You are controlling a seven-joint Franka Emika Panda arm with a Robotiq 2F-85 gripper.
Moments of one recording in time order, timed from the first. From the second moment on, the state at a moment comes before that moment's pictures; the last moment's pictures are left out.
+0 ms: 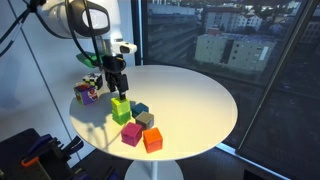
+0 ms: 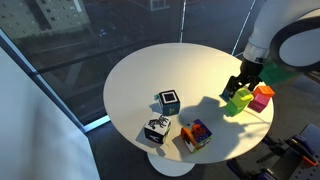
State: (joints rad) arm 0.00 -0.03 -0.03 -2.53 -0.12 2.43 0.34
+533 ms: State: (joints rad) arm 0.01 -0.09 0.00 -2.46 -0.05 2.21 0.28
